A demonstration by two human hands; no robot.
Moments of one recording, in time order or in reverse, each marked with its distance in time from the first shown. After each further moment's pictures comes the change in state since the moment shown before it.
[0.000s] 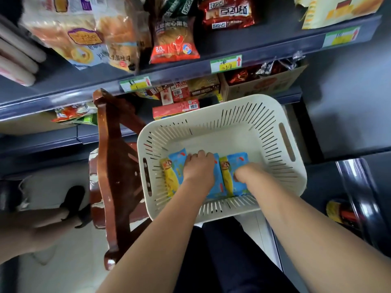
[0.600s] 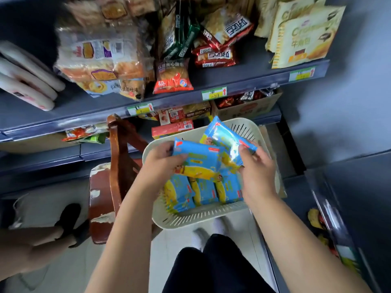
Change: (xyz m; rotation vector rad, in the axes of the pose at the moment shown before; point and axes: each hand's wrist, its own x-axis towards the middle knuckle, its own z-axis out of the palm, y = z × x) left_hand -0.102 -0.057 -0.130 -1.515 0.165 -0.023; right_hand -0.143 0.031 -0.055 1.638 0.291 -0.559
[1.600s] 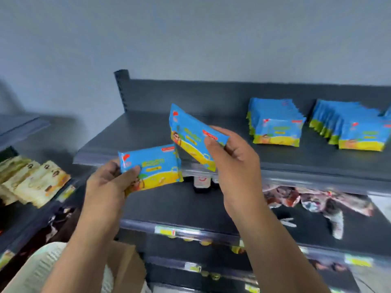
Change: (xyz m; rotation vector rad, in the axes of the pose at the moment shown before) left_hand -0.331 0.134 0.250 -0.115 -0.940 0.519; right_hand -0.438 -0.195 -0.269 0.195 0.815 -0.970
